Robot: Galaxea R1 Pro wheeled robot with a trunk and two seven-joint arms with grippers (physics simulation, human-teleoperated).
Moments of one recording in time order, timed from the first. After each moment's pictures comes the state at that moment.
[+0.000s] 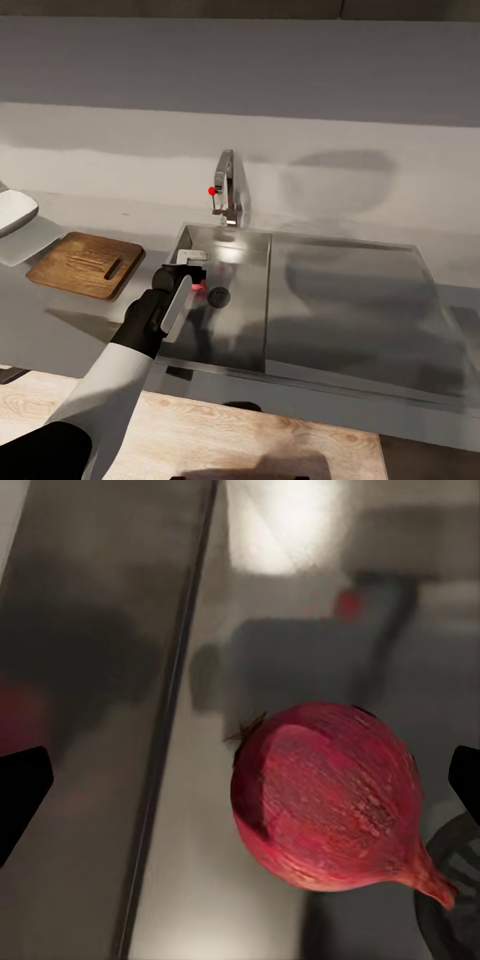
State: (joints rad) left arm -0.92 -0.11 -0.24 -1.12 0.21 0.87 0.44; right arm -0.29 0.05 0.40 -0.02 -0.48 -0.06 -0.08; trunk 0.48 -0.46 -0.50
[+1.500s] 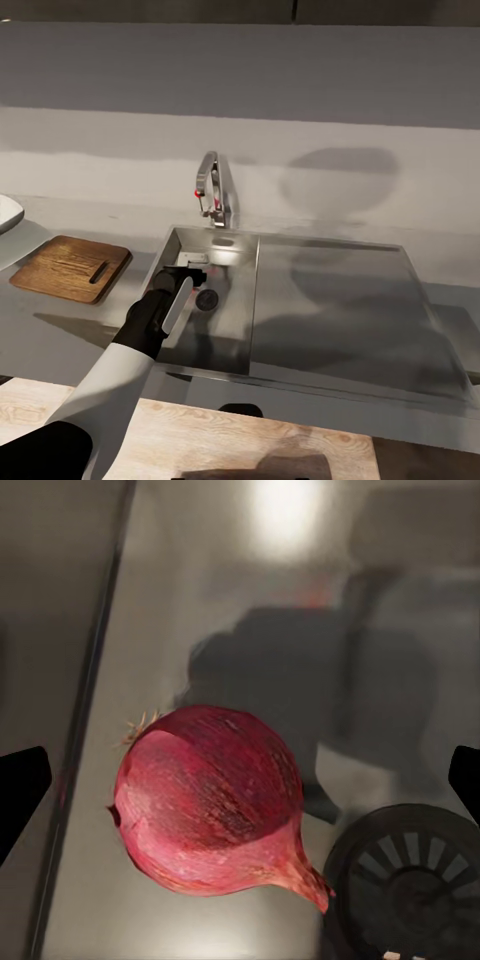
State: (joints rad) left arm -0.92 -0.11 -0.24 -1.09 0.21 0.87 0.44; right arm -0.29 0.05 0.40 -0.02 -0.48 -0.06 -0.08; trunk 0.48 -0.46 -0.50
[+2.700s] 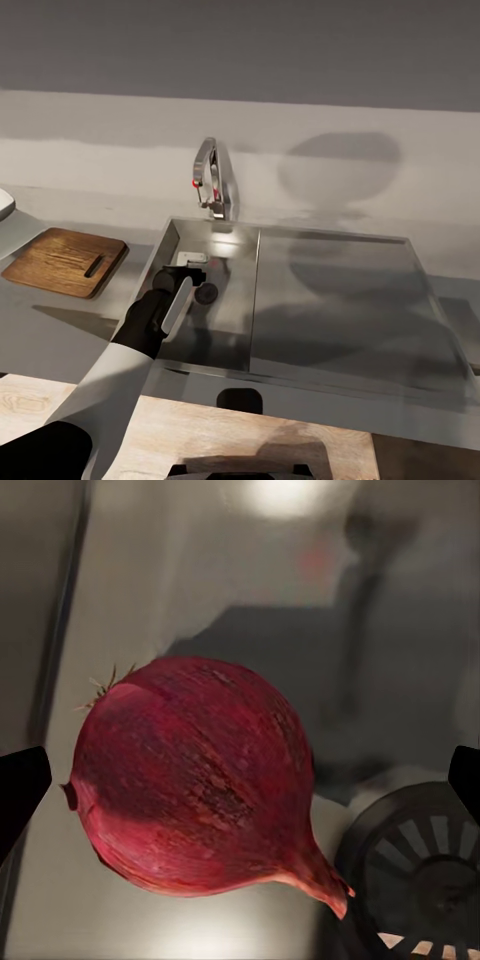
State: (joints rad) left arm -0.92 -0.11 -0.24 -1.09 0.21 0.87 0.44; right arm -0.29 0.05 0.40 -0.02 -0.48 -0.06 -0.08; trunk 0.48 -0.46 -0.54
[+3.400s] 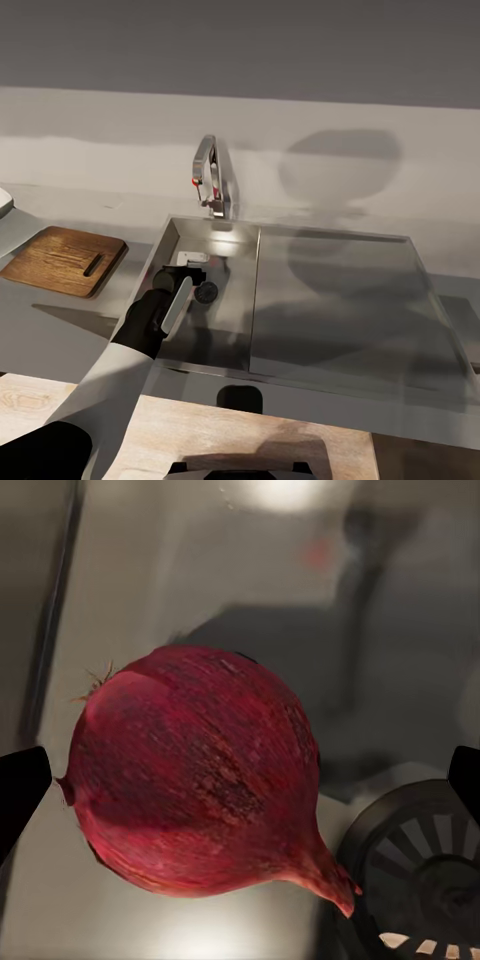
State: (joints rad) left arm -0.92 -0.11 -0.24 -1.10 0.21 0.87 0.44; right arm -0.29 0.05 0.40 -0.02 -0.48 -0.06 -0.08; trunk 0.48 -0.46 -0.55
